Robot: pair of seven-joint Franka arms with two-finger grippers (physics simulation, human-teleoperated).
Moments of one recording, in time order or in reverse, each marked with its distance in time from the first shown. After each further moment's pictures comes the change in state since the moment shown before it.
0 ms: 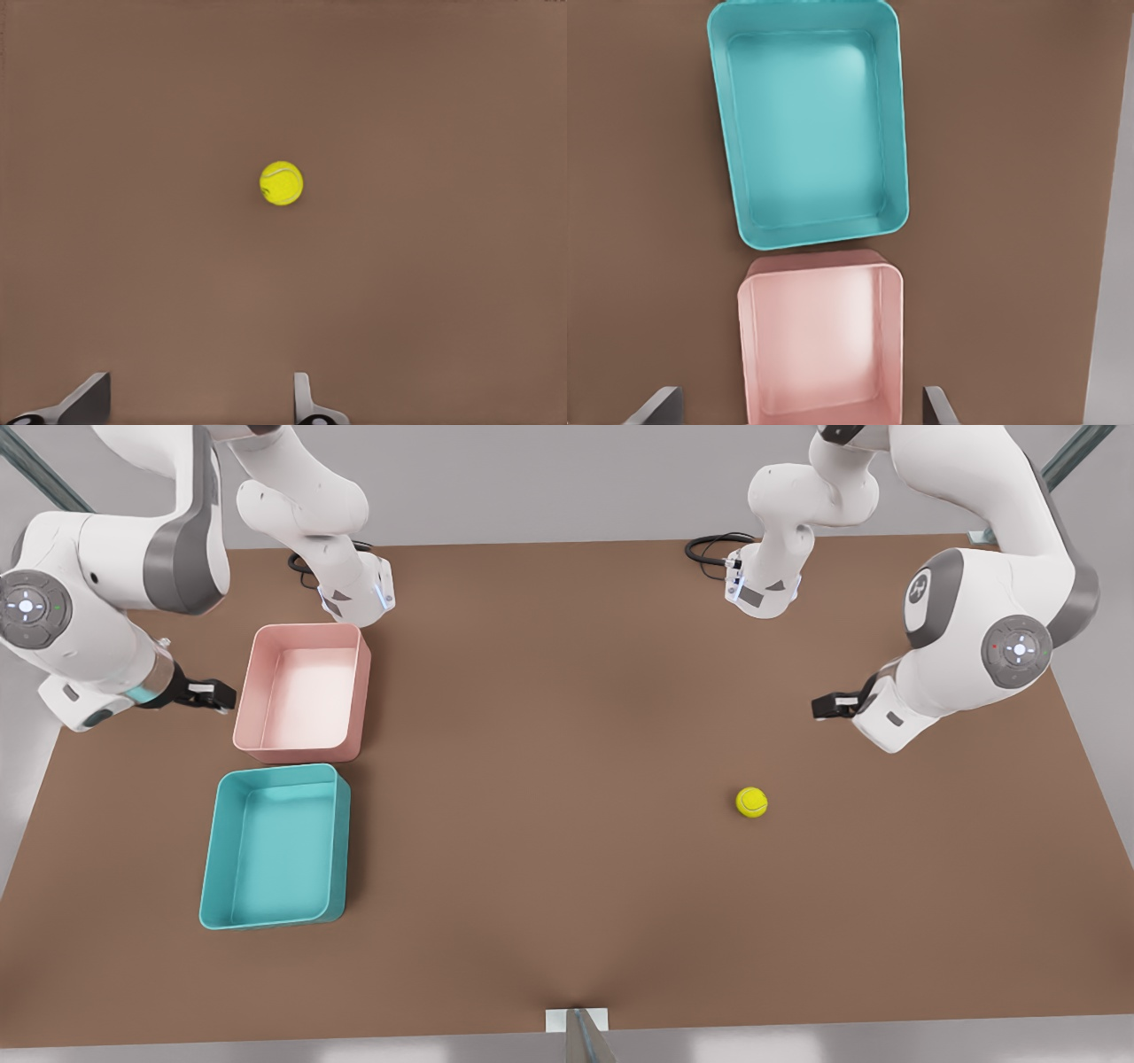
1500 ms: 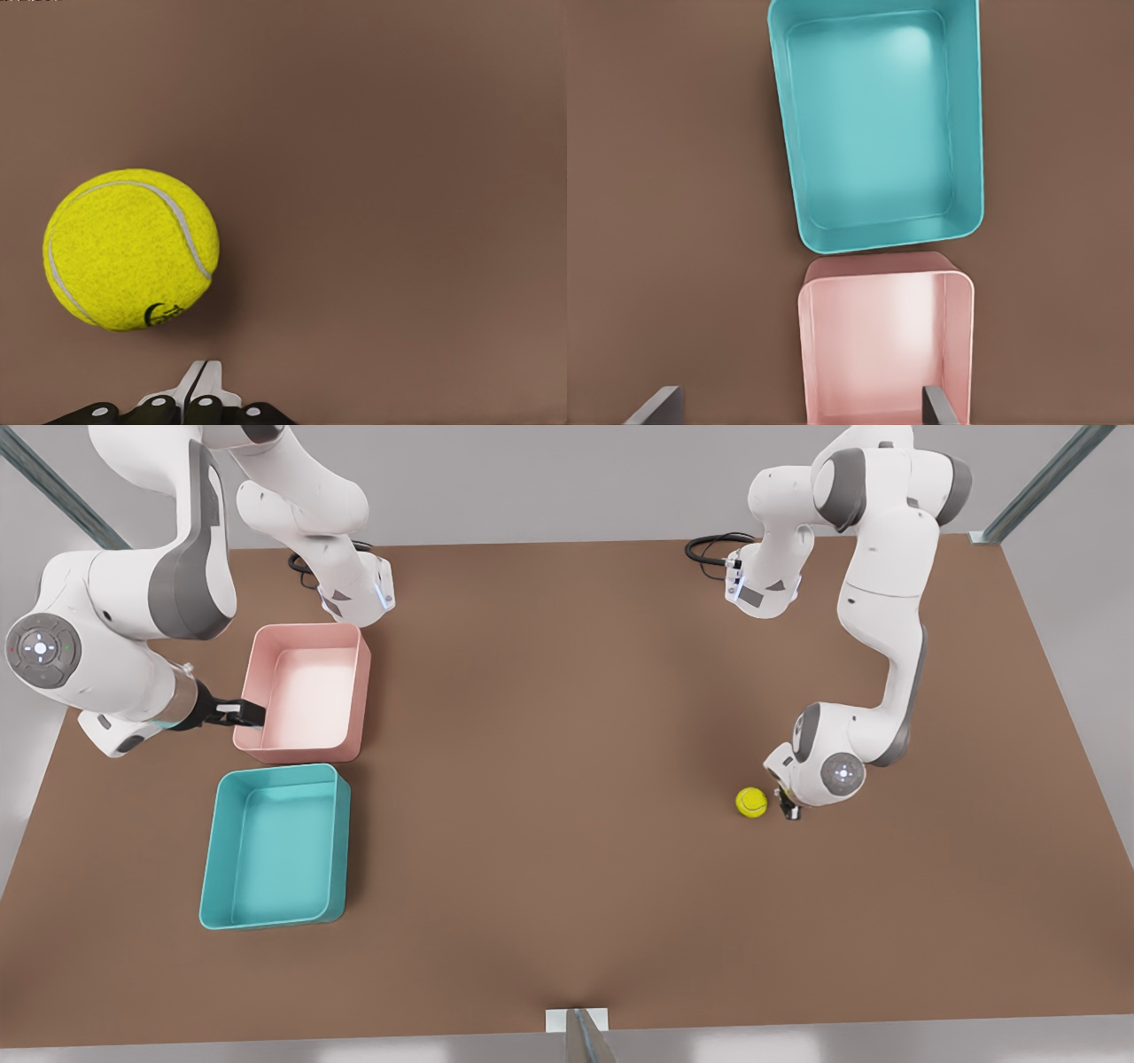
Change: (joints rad) left arm 0.100 0.337 -0.076 -0.579 0.151 0.956 1.615; right arm -0.013 0.041 -0.001 -0.038 0.139 0.045 0.020
